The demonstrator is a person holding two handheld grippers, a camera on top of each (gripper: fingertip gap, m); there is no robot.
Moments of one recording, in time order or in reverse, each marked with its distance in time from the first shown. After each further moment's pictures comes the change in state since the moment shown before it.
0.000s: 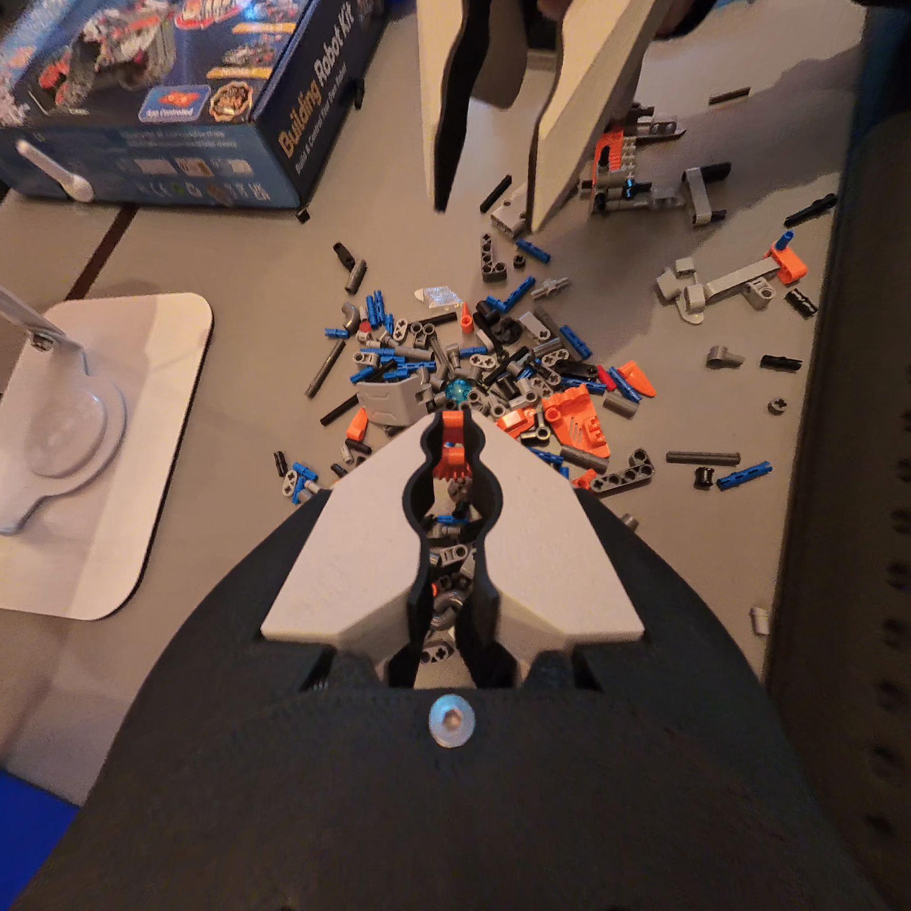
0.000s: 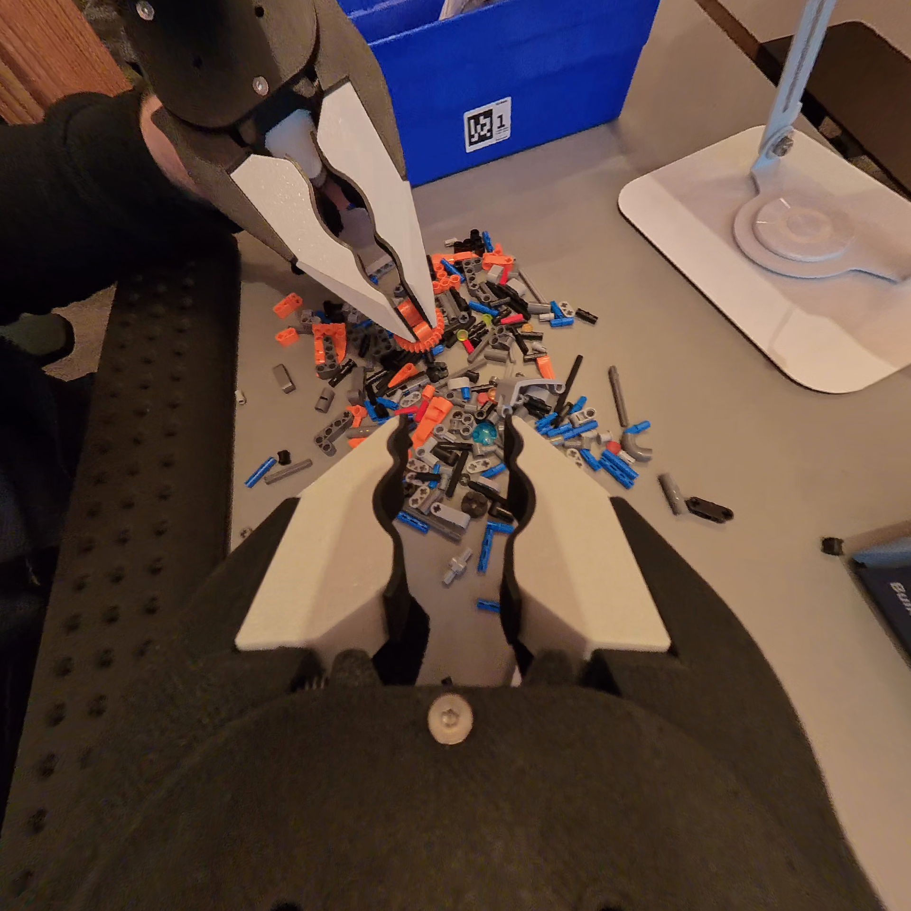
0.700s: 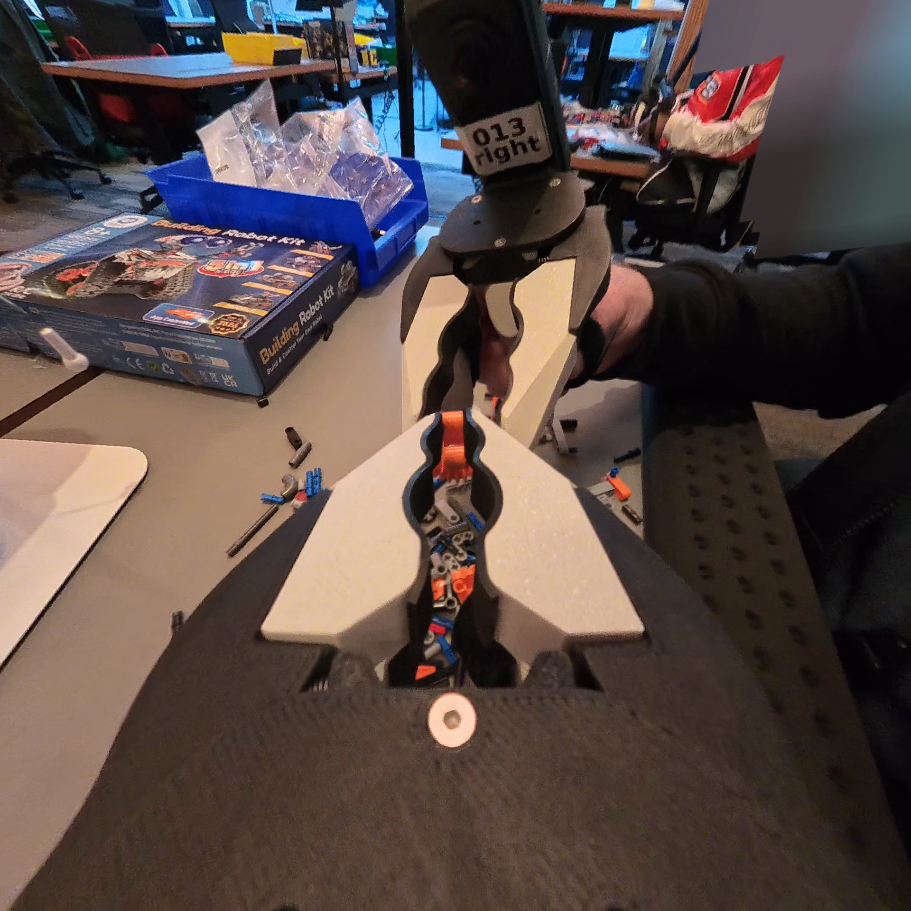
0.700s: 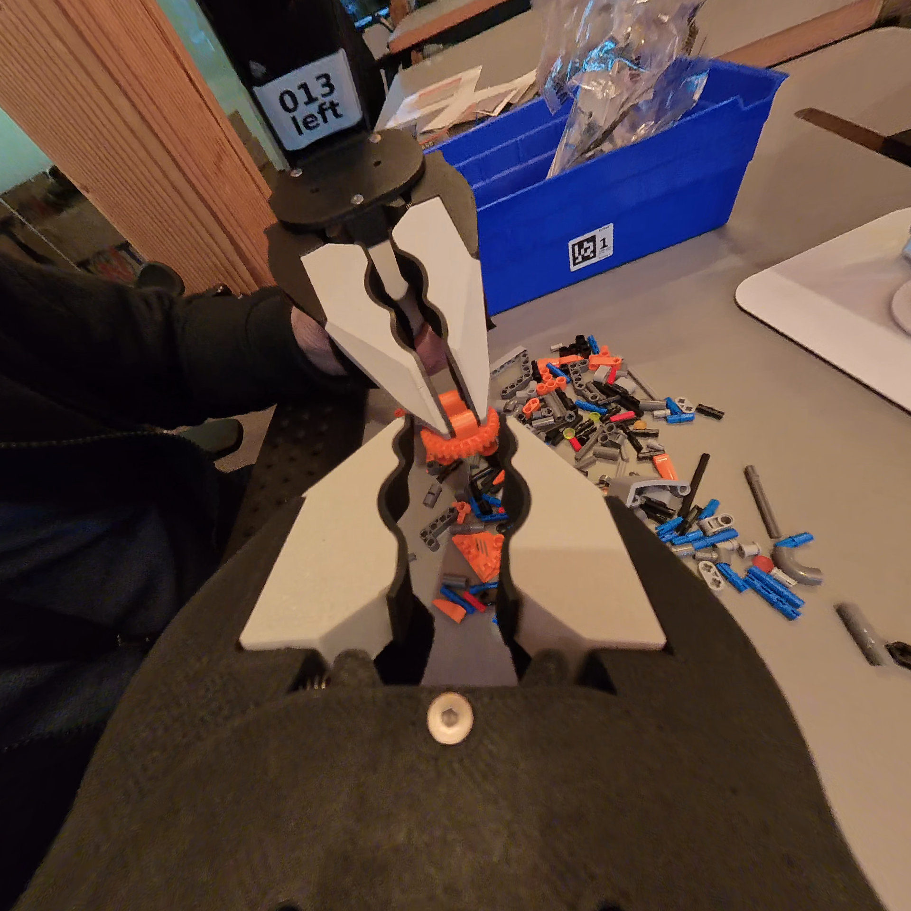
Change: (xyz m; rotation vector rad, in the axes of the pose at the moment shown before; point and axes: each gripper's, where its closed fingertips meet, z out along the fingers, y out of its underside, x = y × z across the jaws) left arm 0.021 -0.082 -0.021 0.445 0.143 -0.194; right arm -0.044 -0.039 0.012 0.230 -0.224 0.114
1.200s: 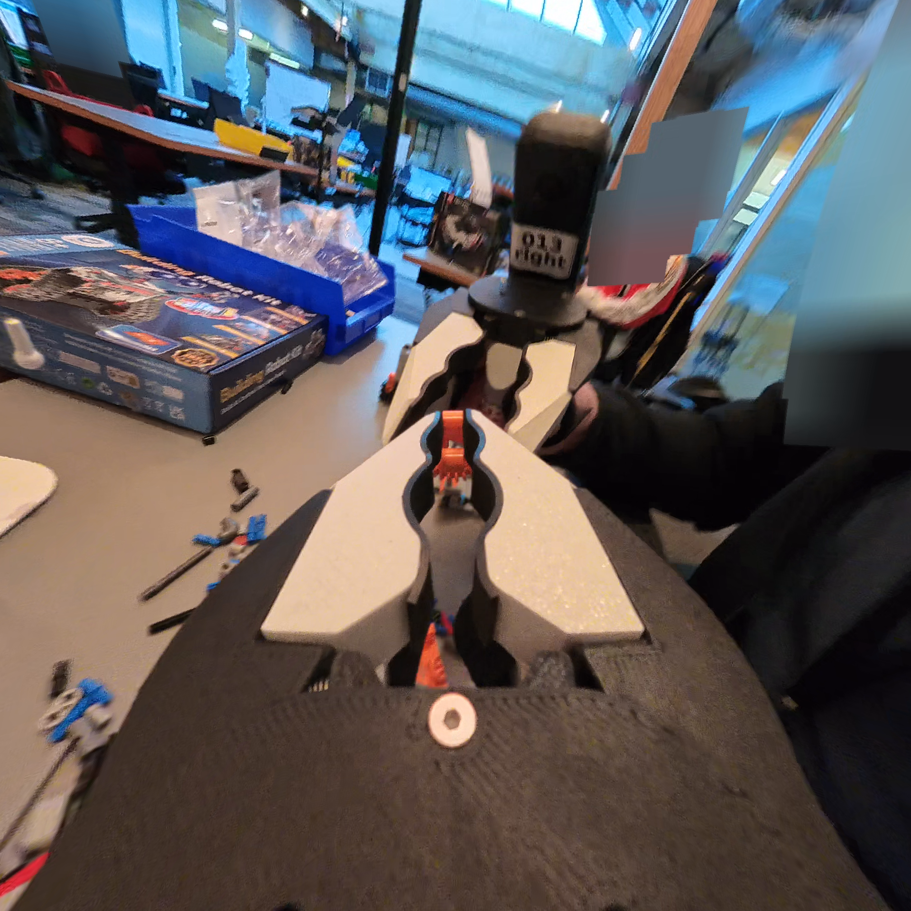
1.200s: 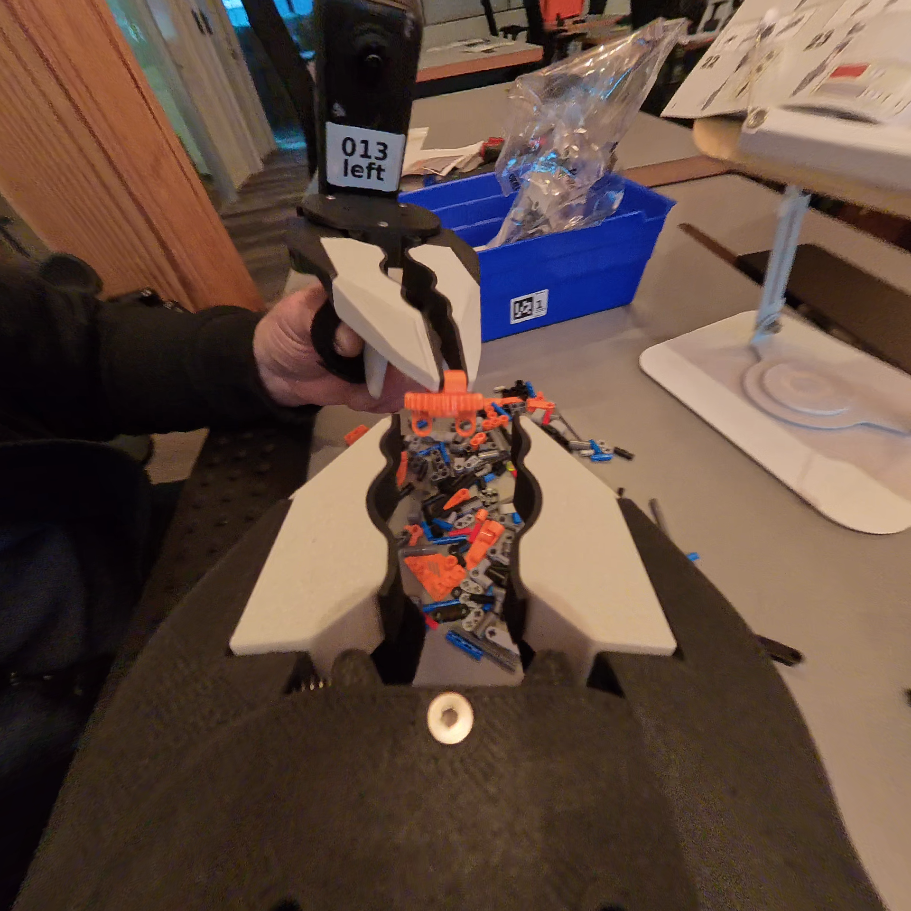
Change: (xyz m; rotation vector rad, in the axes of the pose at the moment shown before) left arm -0.005 -0.029 -0.013 0.225 0.113 -0.238; right arm 0.005 -0.022 -0.014 0.074 0.158 -0.162
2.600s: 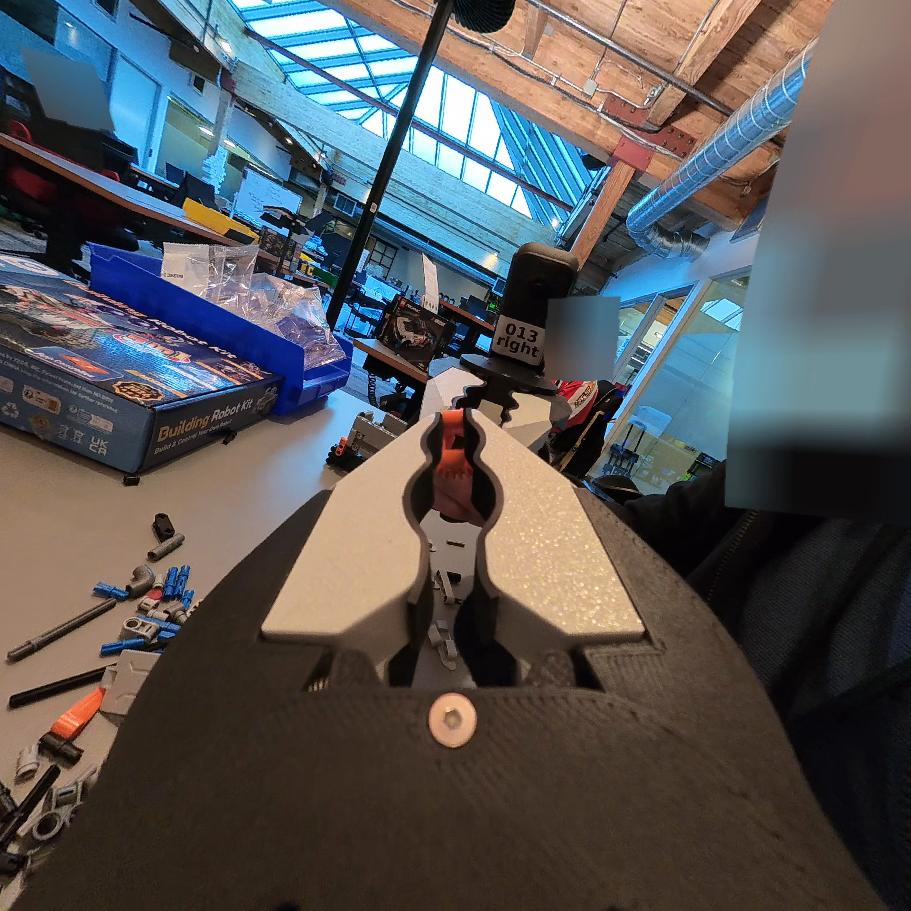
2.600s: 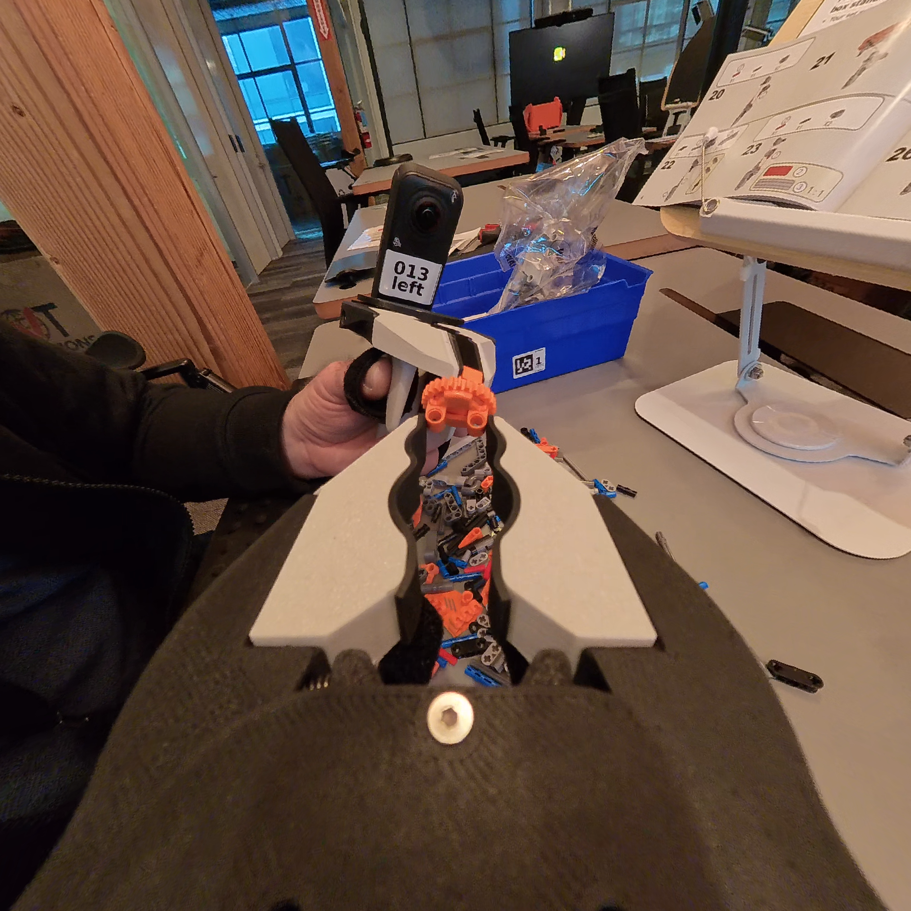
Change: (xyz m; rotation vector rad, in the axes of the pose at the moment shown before) left arm 0.002 -0.020 -0.001 0.224 0.106 -0.172; right arm -0.006 -0.022 -0.015 0.150 -0.008 0.042
